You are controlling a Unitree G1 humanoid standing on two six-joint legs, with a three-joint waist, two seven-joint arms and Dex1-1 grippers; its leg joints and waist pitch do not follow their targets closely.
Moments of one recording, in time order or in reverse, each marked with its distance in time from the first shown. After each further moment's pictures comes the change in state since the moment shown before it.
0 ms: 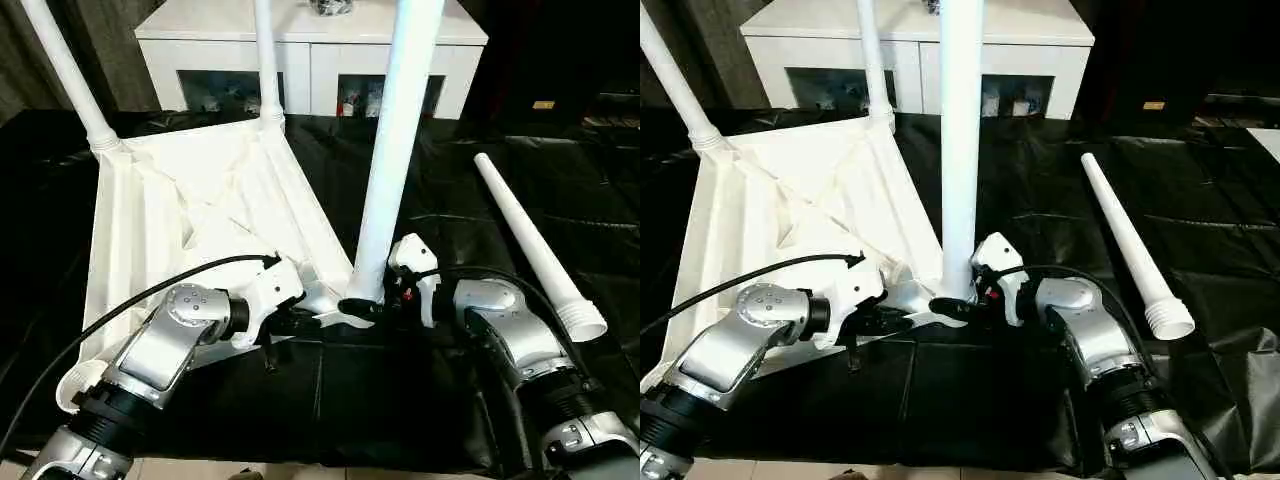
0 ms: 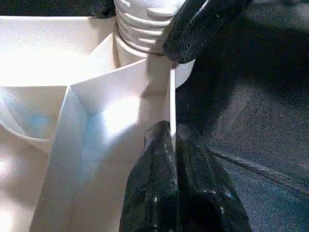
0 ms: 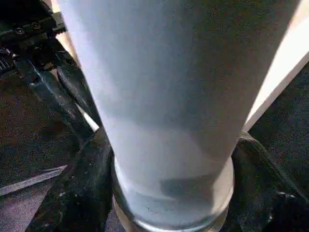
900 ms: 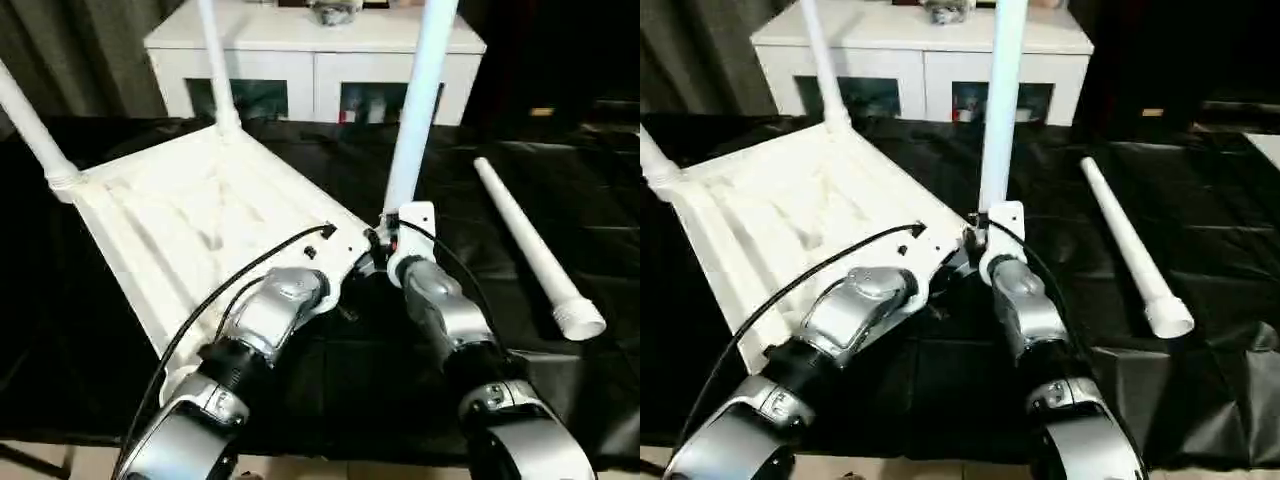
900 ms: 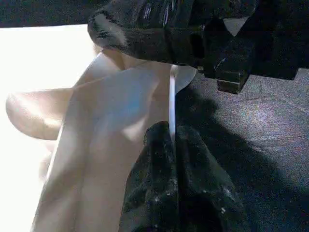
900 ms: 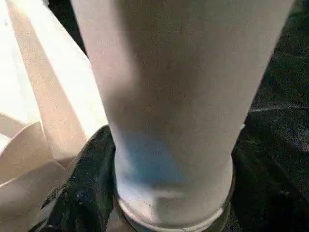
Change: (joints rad) left arm -0.260 -0.425 0.031 0.417 0.120 0.078 0.537; right arm -0.167 0.344 -0.248 0.305 -0.095 0.009 -0.972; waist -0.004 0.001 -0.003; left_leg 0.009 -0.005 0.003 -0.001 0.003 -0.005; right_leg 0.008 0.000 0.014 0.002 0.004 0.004
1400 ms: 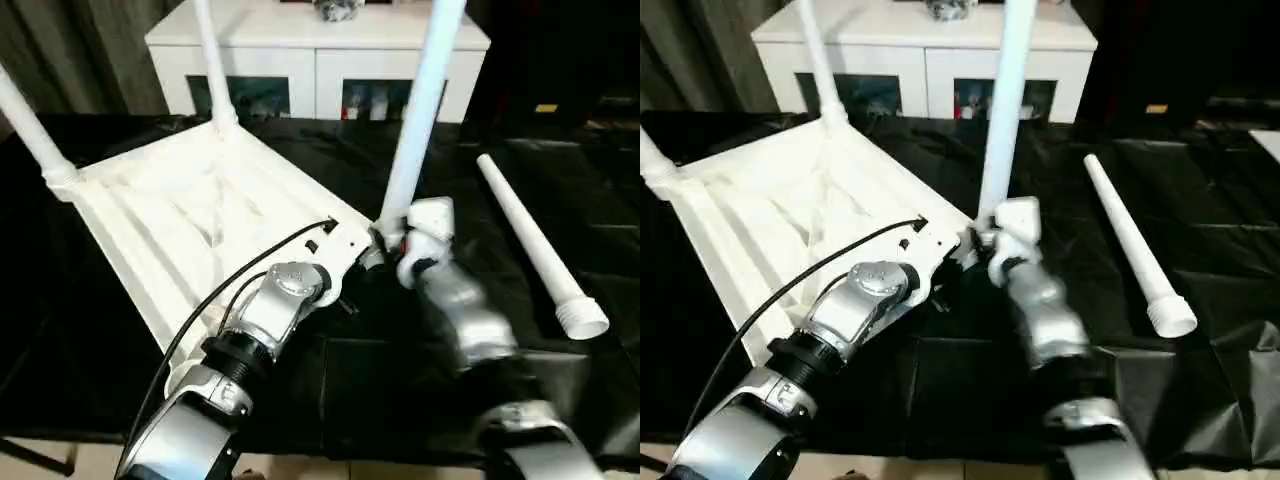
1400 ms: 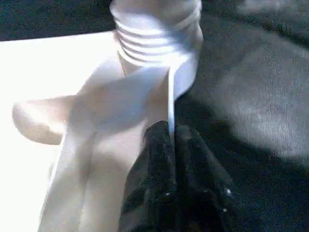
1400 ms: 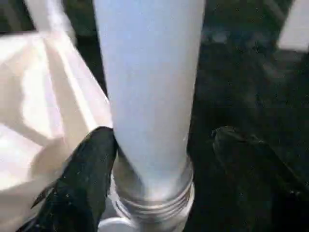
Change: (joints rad) left arm -0.028 -0.013 0.044 0.090 -0.015 -0.132 0.022; right arm 0.131 -0.118 0.002 -0.307 0.042 0.005 0.176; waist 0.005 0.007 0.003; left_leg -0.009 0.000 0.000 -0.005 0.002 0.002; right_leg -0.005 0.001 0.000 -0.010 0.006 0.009
